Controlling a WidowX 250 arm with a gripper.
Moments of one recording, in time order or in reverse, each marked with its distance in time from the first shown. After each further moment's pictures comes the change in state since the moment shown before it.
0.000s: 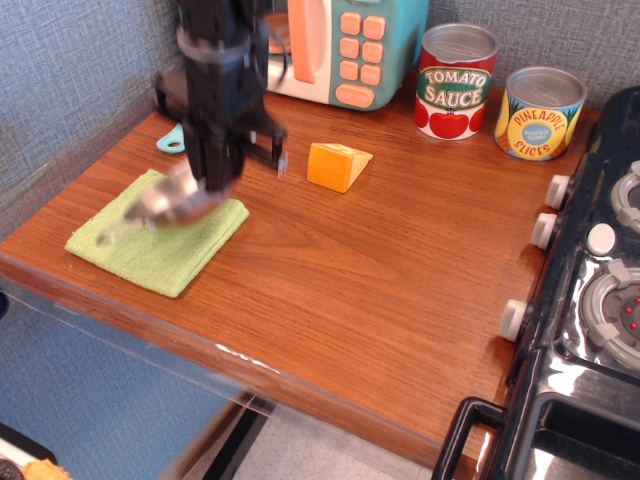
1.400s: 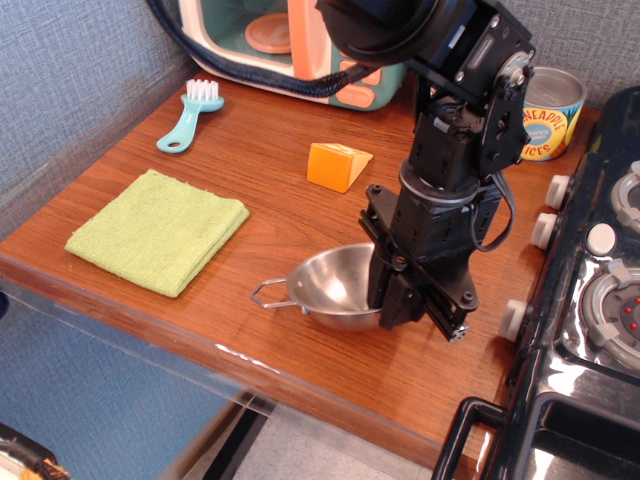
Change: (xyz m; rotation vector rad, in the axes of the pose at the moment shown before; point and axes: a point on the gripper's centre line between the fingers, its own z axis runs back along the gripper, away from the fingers) arm -0.023 -0.156 -0.028 -0.096 0.118 -0.560
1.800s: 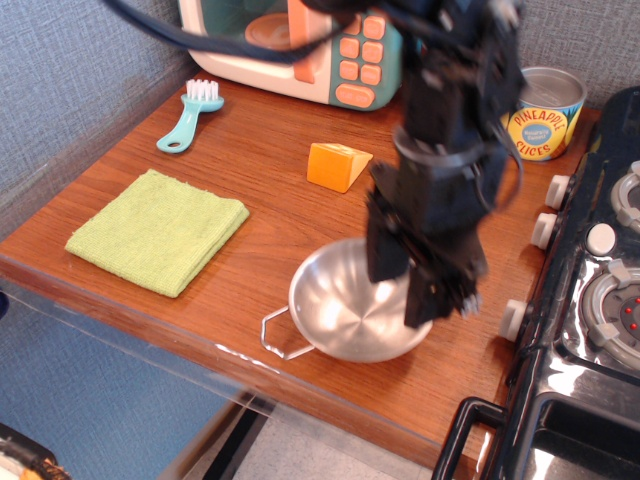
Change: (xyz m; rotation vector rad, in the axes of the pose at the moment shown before) arm -0.005 -0.001 0.035 -0.087 -0.099 0.001
